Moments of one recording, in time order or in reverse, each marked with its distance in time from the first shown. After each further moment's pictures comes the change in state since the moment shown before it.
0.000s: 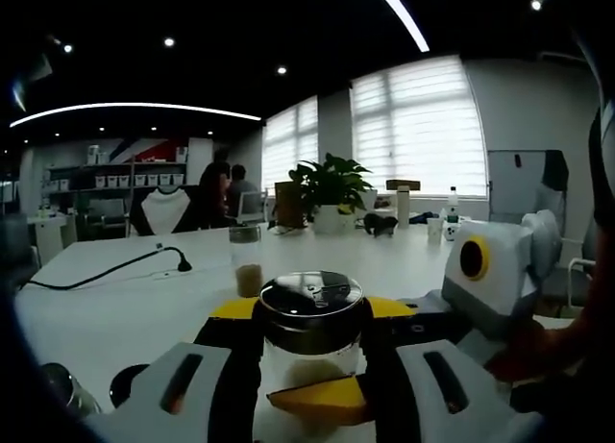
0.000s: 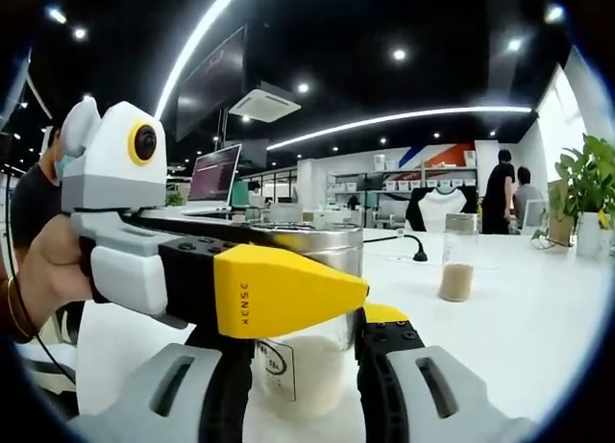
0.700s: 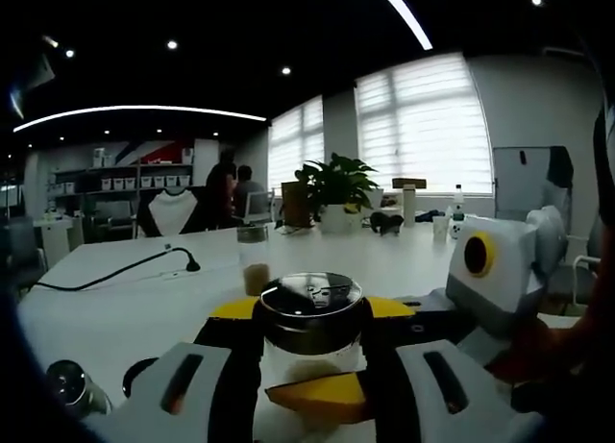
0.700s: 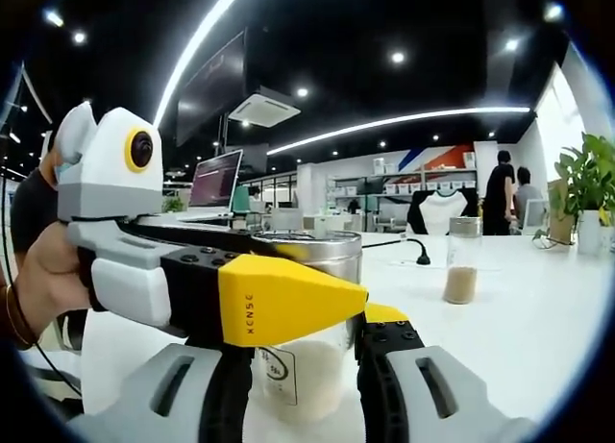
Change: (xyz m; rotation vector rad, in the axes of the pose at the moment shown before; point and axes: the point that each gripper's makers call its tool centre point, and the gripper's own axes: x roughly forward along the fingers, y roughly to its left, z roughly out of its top) left arm -0.008 0.002 0.000 0.020 0.004 0.036; right arm 0.003 0.003 0.005 0.009 -0.023 -0.001
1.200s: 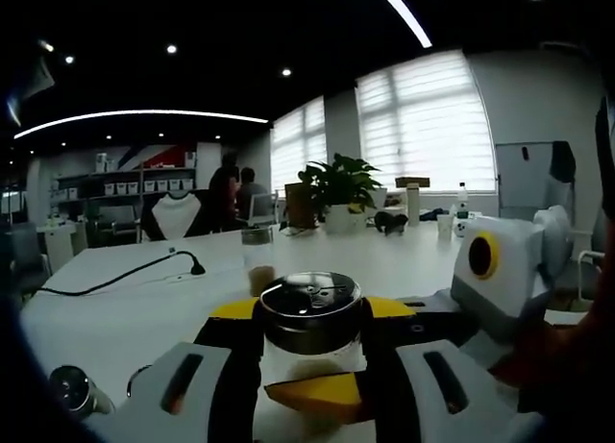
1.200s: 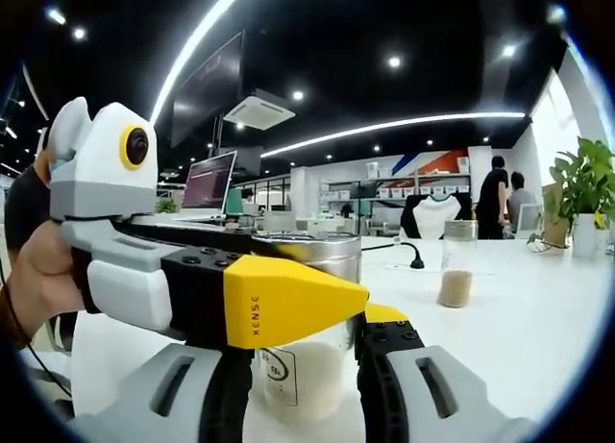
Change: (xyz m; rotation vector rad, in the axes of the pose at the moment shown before) left arm 0.002 0.006 0.001 0.024 0.000 0.018; right arm 0.005 -0.005 0.000 -0.013 -0.020 -0.044
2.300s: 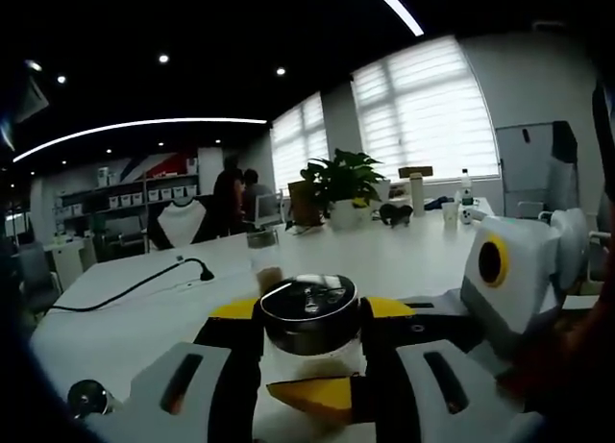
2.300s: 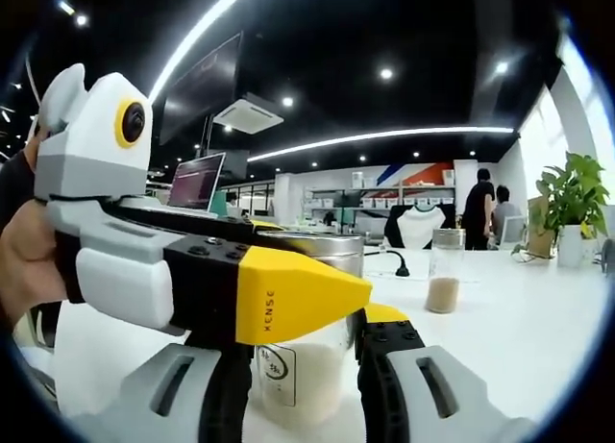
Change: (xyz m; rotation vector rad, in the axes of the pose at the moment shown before) left arm 0.002 0.005 0.002 0.063 0.014 0.022; right arm 0.003 -0.006 0.001 -0.045 -0.027 -0.080
